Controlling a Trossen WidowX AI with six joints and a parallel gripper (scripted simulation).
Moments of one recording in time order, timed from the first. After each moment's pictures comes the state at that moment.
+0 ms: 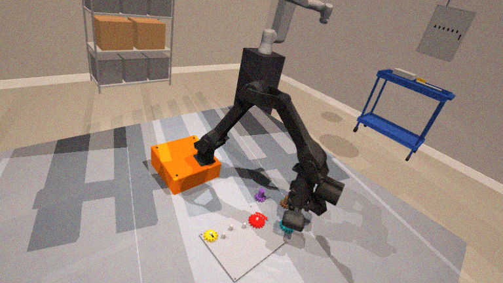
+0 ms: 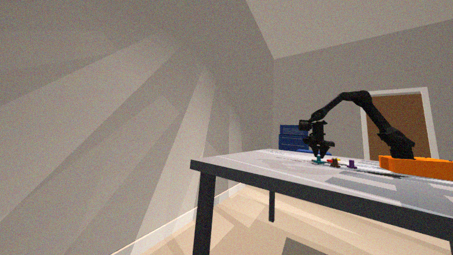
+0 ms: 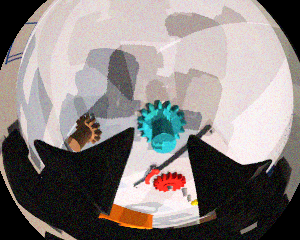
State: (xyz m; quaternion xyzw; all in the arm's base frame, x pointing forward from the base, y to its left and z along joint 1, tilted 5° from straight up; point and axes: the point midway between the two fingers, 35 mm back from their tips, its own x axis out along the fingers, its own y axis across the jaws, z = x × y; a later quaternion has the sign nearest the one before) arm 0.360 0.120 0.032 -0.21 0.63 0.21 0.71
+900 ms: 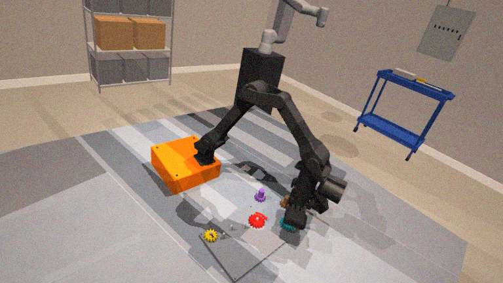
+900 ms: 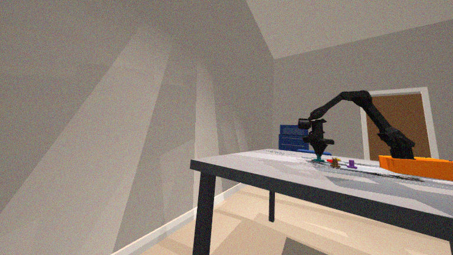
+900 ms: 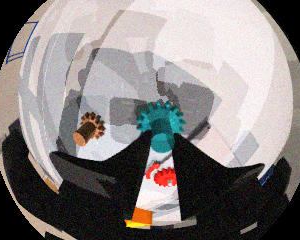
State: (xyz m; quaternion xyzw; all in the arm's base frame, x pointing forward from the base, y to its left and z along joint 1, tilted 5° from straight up) arm 0.360 0.120 0.043 -0.21 0.64 0.21 0.71
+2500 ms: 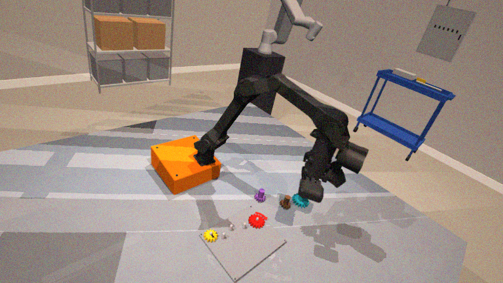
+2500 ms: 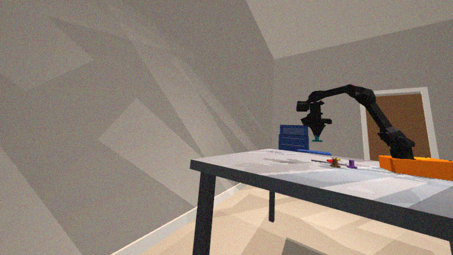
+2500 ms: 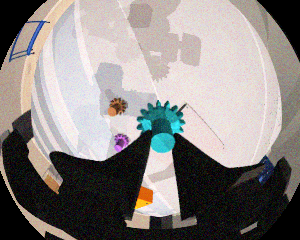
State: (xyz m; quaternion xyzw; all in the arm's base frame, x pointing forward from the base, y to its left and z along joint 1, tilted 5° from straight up) arm 0.354 0.124 0.155 -0.22 0.64 0.21 0.70
